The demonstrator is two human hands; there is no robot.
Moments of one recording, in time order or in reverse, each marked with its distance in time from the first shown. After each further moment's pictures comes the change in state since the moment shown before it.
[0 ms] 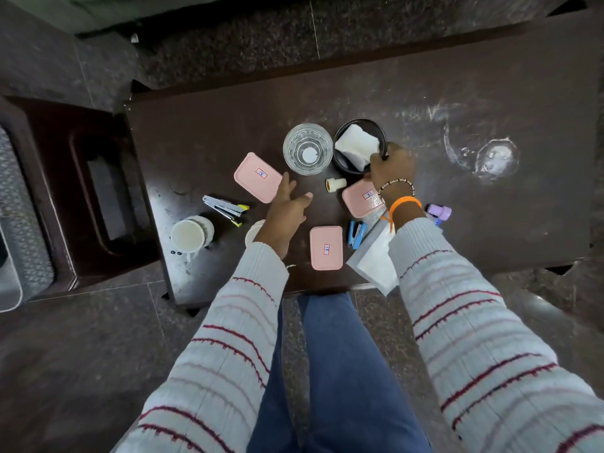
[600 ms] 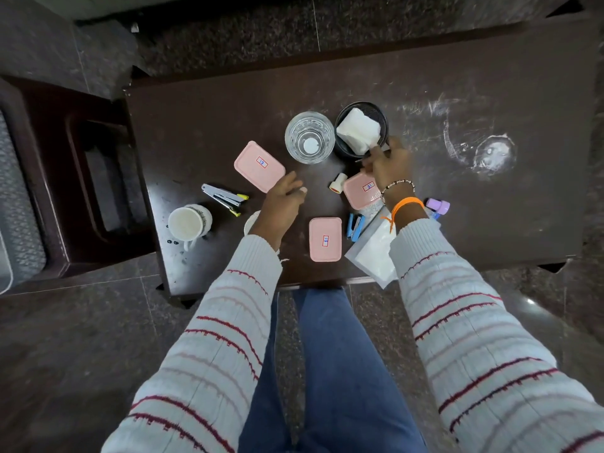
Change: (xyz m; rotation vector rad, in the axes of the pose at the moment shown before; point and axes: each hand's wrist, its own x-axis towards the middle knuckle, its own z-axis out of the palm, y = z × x) left_hand 0.003 -0.017 -0.010 0.103 0.020 0.059; right_hand -0.010 0.010 0.007 0.382 -0.073 0.056
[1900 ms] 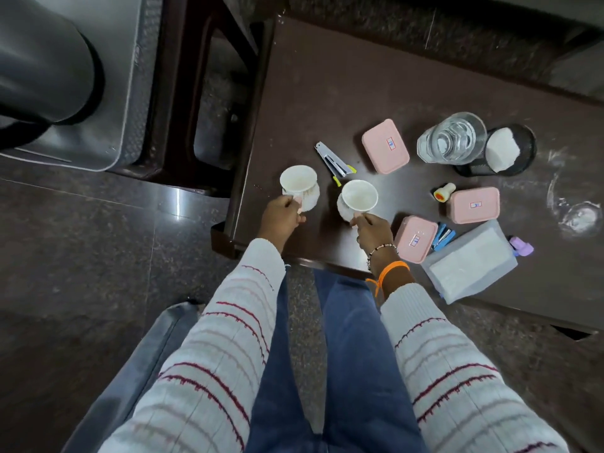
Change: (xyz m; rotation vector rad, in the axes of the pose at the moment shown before) left_hand -0.012 -0.138 -0.163 -0.263 0.236 -0.109; right_hand -0.157 0.054 0.167 -0.375 -0.287 0.088
